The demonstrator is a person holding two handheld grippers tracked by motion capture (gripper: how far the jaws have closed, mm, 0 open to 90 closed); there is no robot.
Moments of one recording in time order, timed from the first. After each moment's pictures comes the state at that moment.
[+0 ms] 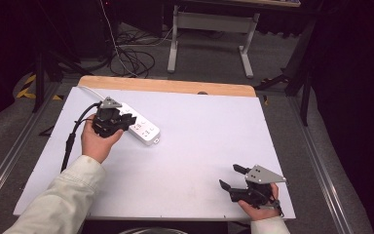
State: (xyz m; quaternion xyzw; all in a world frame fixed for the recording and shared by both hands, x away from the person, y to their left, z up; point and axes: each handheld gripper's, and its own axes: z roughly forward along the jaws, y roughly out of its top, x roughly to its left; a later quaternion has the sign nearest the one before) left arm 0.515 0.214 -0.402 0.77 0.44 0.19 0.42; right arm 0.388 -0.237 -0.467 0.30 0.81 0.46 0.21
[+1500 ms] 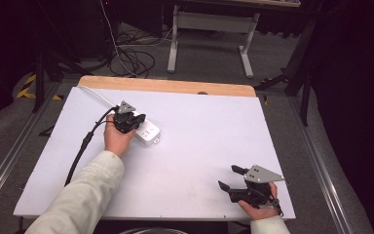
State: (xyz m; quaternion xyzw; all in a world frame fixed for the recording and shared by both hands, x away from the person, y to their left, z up) left arm 0.566 0.193 -0.472 0.76 0.43 0.21 0.44; right arm 0.391 -0.236 -0.471 0.29 0.81 0.46 0.19
